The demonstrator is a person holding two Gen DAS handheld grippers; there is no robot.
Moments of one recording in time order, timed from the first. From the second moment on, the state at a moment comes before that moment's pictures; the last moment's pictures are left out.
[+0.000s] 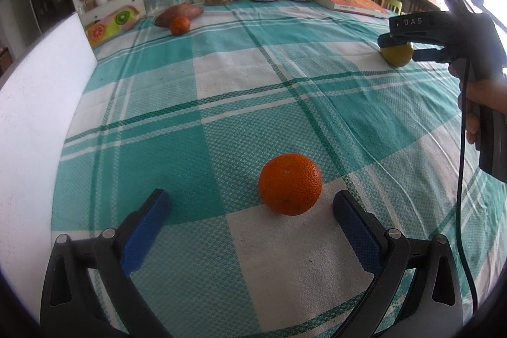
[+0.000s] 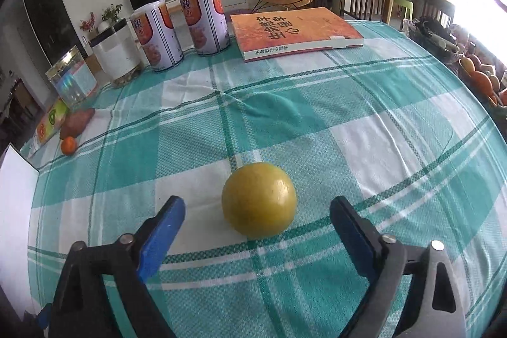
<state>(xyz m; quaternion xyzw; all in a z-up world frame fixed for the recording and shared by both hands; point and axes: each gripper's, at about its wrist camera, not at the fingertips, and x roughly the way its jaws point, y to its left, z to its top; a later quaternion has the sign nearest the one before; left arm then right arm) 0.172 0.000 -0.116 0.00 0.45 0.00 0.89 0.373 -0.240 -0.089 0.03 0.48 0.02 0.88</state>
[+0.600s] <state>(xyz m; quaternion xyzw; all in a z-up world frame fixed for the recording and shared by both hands) 0.172 0.000 -0.116 0.00 0.45 0.00 0.89 0.227 -0.302 -0.098 0.25 0.50 0.12 0.82</state>
